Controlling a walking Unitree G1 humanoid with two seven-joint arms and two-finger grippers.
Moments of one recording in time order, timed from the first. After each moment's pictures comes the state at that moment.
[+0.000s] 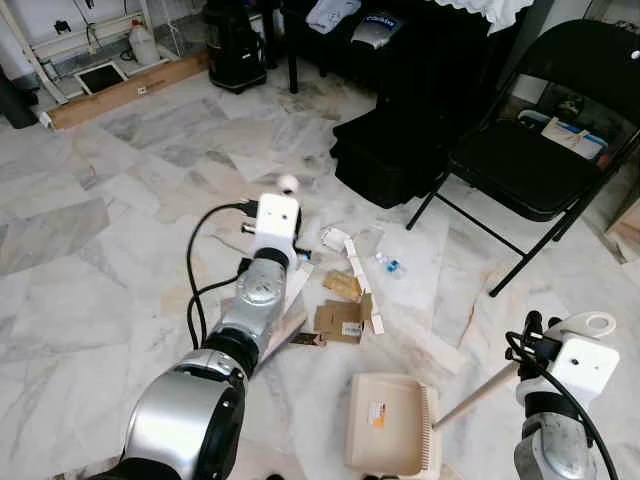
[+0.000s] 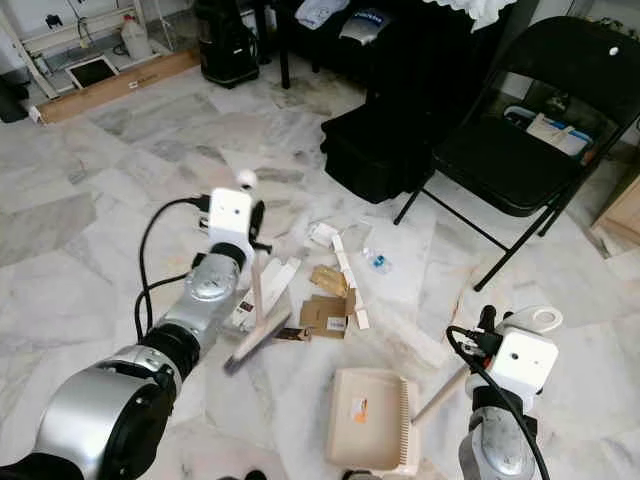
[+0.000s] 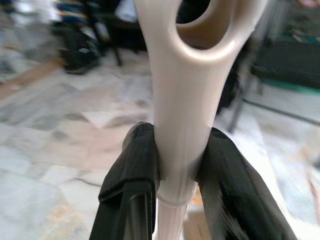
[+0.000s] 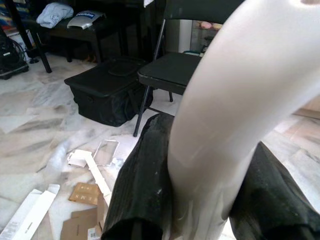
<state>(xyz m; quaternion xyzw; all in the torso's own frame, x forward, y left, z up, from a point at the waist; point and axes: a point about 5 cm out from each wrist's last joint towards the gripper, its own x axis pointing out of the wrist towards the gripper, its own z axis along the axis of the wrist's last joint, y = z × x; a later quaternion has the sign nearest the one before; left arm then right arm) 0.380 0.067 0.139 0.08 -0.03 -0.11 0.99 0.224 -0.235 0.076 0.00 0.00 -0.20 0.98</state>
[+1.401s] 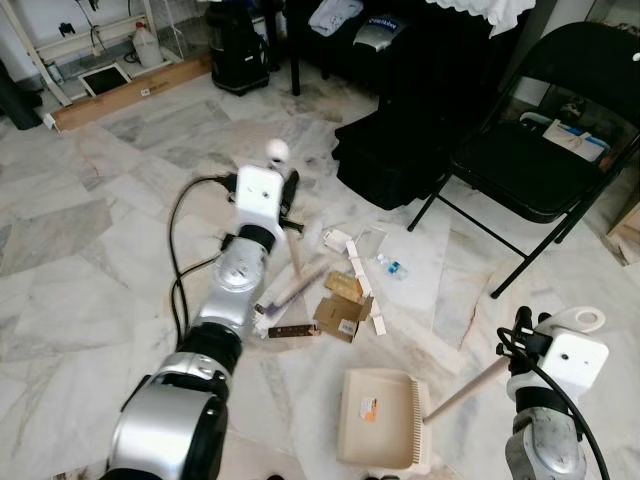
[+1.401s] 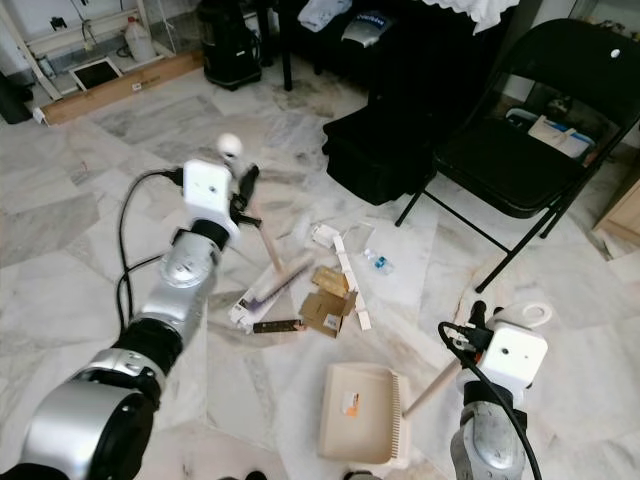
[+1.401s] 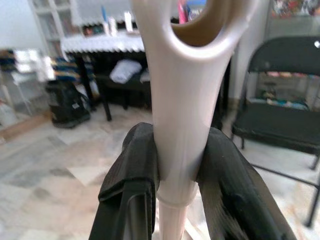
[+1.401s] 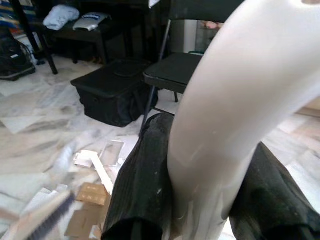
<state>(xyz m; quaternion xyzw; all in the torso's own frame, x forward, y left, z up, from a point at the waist) 0.381 0.078 0.177 0.04 -0.15 -0.13 0.98 0.226 -0.230 0.074 0.00 0.00 -0.19 0.98</state>
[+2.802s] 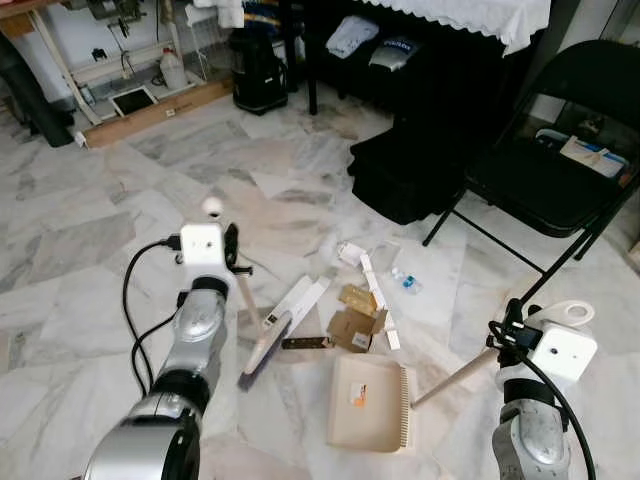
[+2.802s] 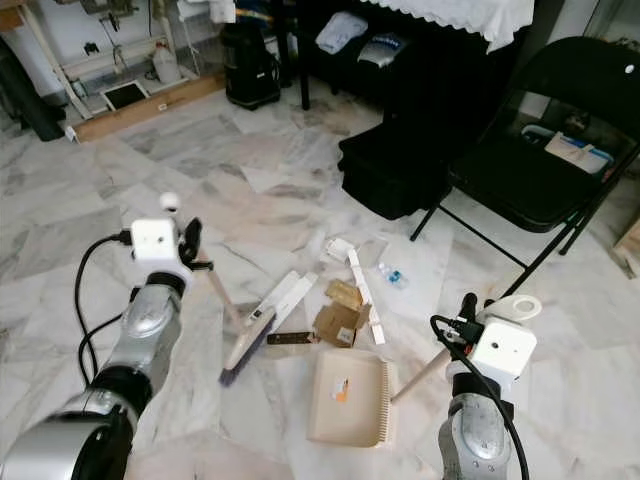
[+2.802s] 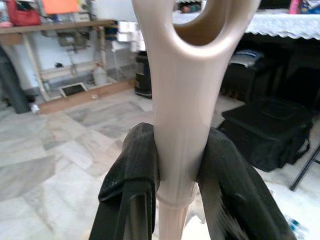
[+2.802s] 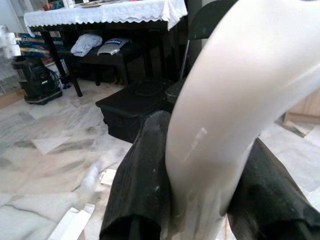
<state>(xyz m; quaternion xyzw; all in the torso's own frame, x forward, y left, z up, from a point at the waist) 0.347 0.174 0.114 0.00 -0.10 0.03 0.99 0.237 -0.220 0.073 0.02 -0.03 -0.18 0.98</state>
